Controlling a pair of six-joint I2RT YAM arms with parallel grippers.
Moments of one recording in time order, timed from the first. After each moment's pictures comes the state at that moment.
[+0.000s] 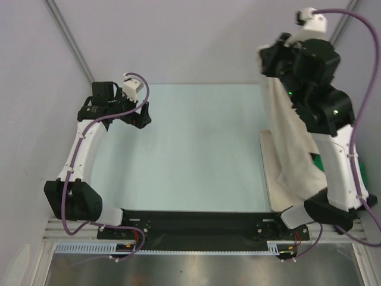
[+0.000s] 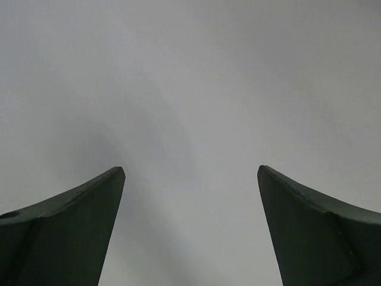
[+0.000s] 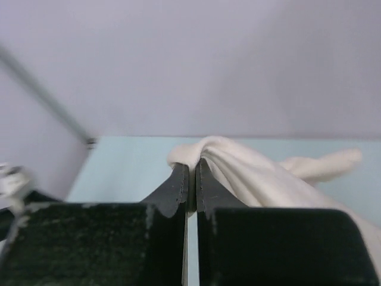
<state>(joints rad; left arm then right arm) -0.04 1.43 1.41 -0.71 0.46 0.35 0.45 1.42 2.19 -0.79 0.36 0.27</state>
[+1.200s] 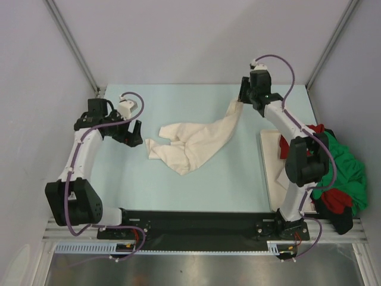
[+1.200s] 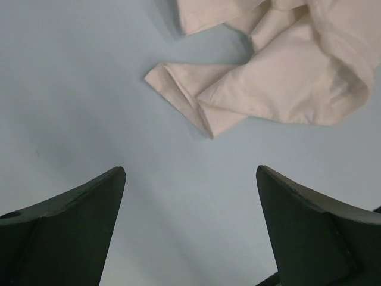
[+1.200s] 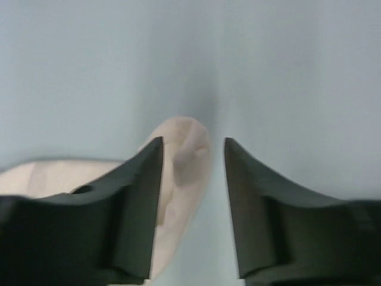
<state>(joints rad) 0.10 1.38 1.22 -0.82 0.51 0.48 0.26 1.83 1.54 -0.24 0.13 0.27</state>
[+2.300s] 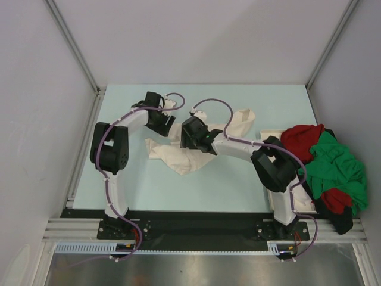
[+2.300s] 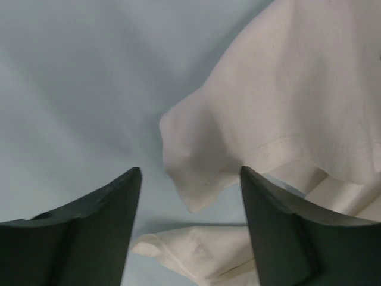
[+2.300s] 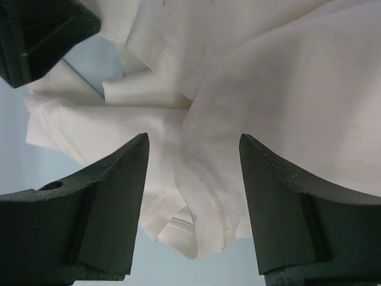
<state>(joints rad) -0.24 2.06 1.51 -0.52 0.14 0.31 0.82 1.94 1.36 -0.18 0.29 0.68</state>
